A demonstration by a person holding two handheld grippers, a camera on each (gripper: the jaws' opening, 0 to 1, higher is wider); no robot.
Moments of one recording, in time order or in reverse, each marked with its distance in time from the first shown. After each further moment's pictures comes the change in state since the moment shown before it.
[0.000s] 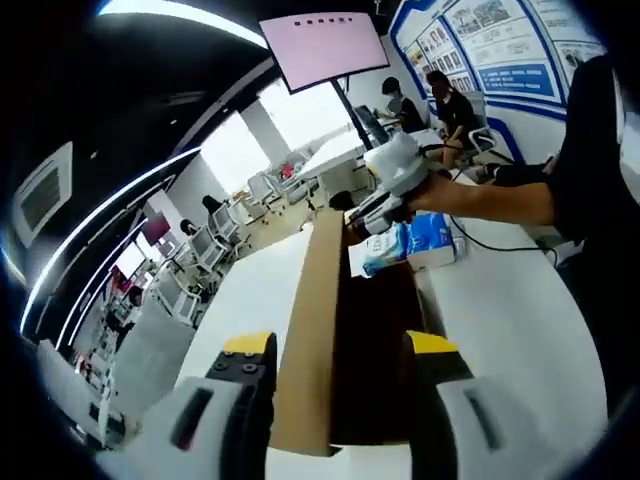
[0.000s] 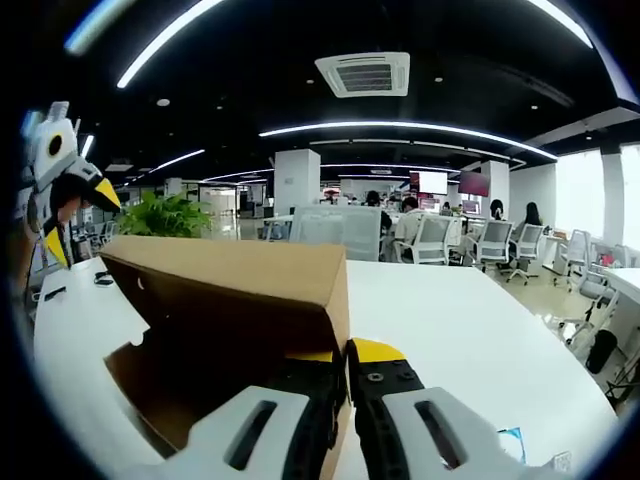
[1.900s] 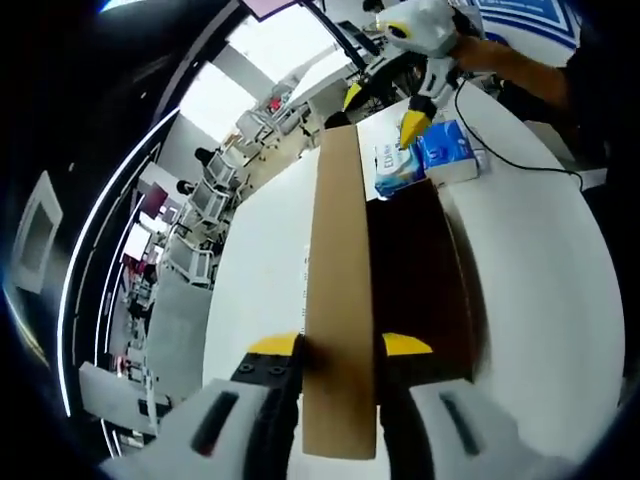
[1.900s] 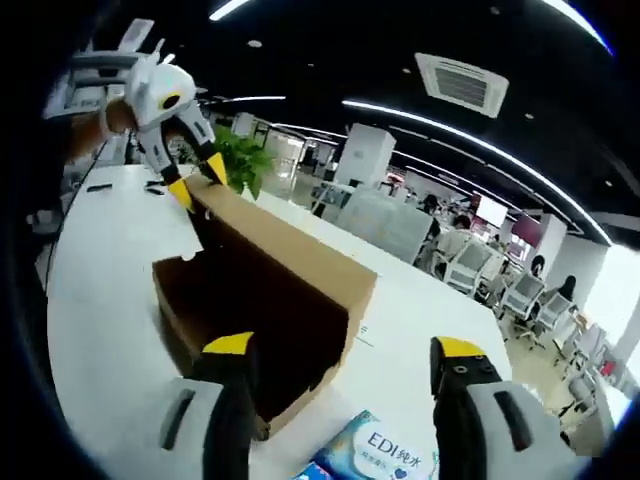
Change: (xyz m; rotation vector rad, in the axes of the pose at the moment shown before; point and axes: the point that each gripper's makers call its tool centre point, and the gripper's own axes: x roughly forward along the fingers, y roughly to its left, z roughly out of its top) left arm 0.023 0.004 -0.036 0.120 0.313 0.024; right arm -0.075 0.030 0.023 -0.494 0.124 0.279
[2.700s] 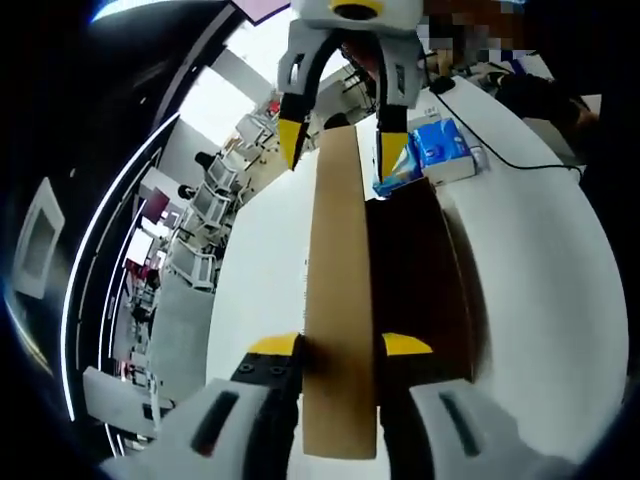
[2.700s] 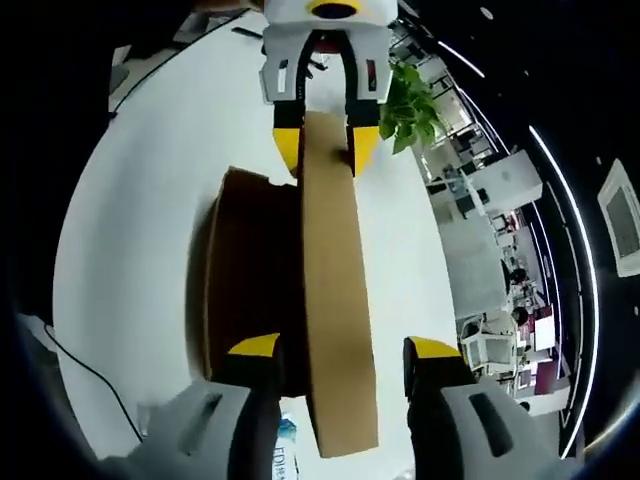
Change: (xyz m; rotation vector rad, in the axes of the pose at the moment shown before) left arm 0.002 -0.002 -0.004 0.020 -0.011 0.010; right arm 0.068 0.040 0.051 -0.707 0.270 0.291
